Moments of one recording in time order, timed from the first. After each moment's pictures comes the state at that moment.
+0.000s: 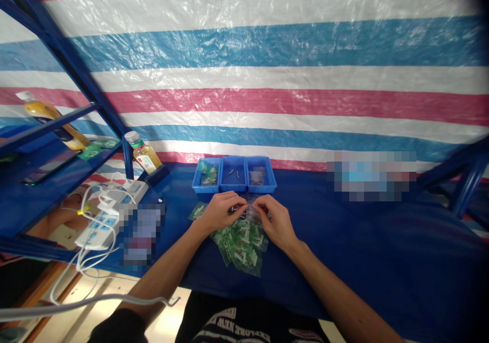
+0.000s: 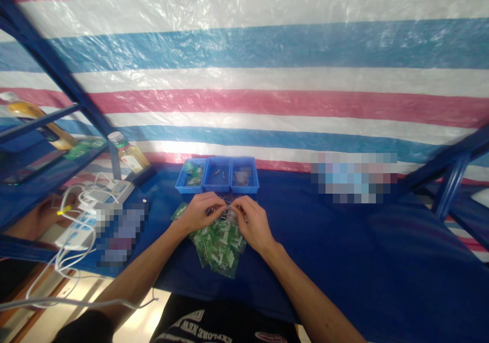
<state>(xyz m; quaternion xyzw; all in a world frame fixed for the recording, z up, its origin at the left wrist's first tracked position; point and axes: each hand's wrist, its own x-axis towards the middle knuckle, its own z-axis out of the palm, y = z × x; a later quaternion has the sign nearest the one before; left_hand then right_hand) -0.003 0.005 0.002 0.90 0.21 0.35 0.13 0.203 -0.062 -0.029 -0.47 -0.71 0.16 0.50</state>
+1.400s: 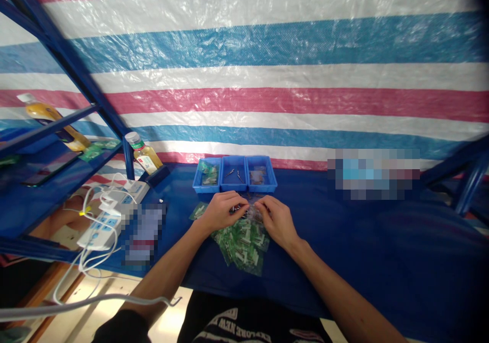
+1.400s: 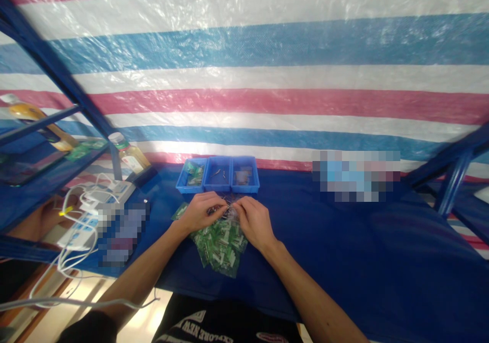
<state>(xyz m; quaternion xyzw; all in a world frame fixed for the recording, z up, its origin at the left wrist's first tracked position) -0.002 0.005 0.004 0.91 0.20 0.34 0.13 0.203 -0.062 -0.025 -0.51 -0.71 0.12 0.46</state>
